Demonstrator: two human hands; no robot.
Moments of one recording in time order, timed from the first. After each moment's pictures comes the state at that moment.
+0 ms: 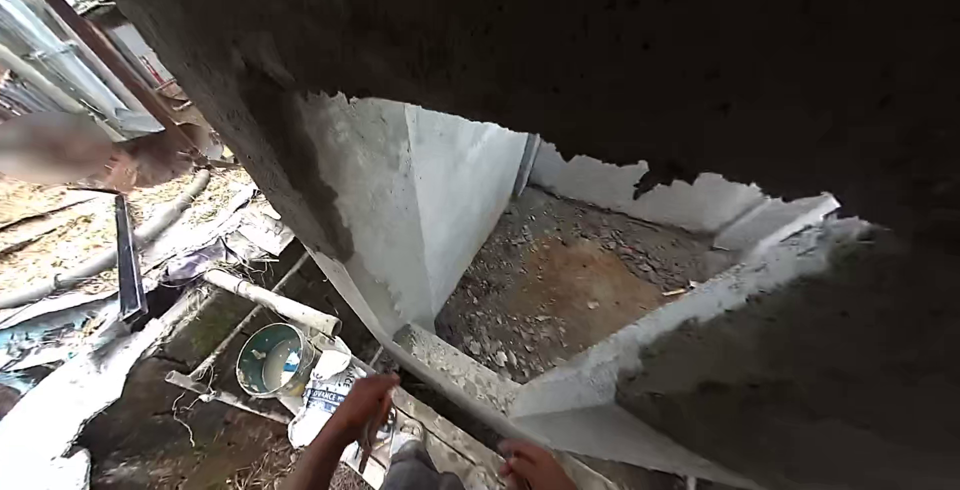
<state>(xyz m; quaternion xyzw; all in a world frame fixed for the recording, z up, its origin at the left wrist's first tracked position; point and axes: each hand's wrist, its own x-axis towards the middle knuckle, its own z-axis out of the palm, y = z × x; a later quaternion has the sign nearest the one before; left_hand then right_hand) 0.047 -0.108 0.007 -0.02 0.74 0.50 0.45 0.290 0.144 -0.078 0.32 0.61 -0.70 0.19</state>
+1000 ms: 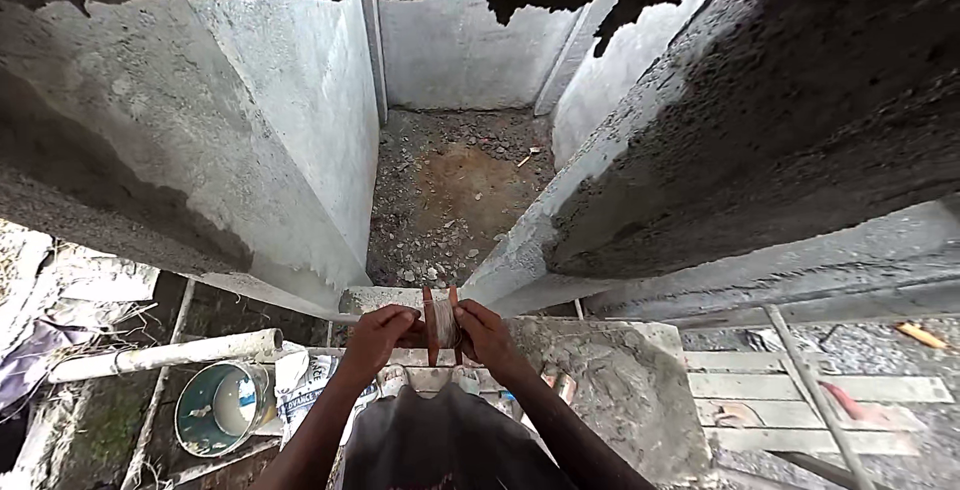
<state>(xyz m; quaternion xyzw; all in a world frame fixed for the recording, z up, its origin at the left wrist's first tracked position) 0.011 -0.027 0.055 0.24 0.63 0.50 0.54 0.197 0.093 0.025 0.37 0.59 -0.70 -0.13</state>
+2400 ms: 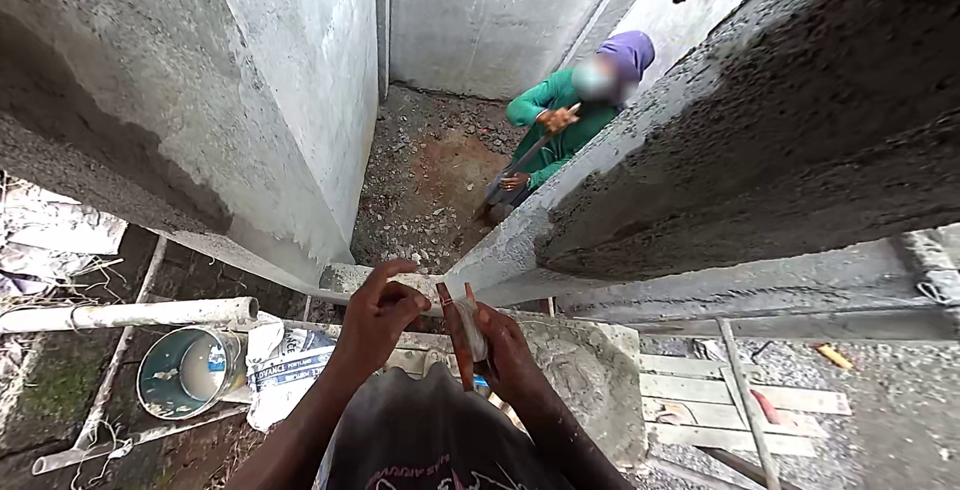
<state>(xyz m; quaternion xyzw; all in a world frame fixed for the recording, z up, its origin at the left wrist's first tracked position) 0.044 -0.023 0.099 0.32 0.62 0.59 0.41 0.233 0.081 0.052 0.36 0.44 -0.80 -0.18</state>
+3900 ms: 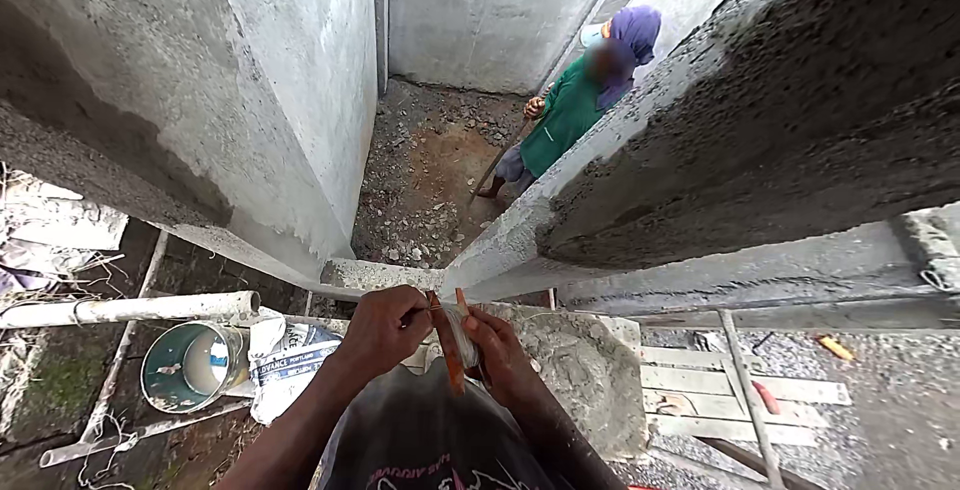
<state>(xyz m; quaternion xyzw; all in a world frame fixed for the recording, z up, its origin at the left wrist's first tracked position) 0.045 -0.031 0.070 0.57 0.65 0.45 0.21 0.239 0.061 0.050 0.36 0.46 -0.80 -0.16</state>
